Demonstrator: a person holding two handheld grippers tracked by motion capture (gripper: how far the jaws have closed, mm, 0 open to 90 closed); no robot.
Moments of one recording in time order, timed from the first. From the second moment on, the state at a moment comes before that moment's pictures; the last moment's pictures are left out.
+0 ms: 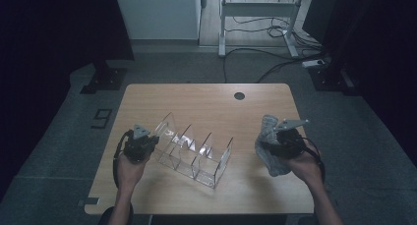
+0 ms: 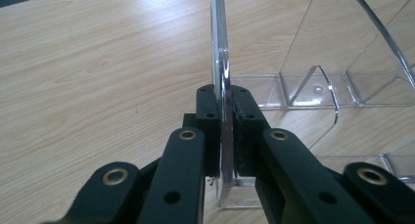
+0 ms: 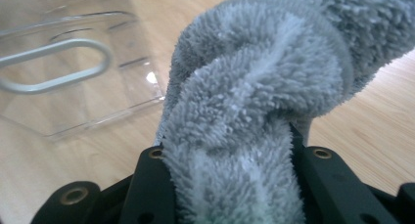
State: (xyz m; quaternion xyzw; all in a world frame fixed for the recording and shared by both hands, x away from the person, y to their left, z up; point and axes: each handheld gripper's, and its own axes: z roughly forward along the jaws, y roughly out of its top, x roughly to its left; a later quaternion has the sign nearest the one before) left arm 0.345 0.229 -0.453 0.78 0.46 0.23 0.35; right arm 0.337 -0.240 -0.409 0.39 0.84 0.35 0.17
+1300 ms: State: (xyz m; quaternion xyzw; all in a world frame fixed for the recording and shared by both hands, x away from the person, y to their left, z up) left arm 0.345 0.229 -0.452 0.79 0.46 0.23 0.35; right arm 0.369 -0.278 -0.520 0.46 0.83 0.29 0.13
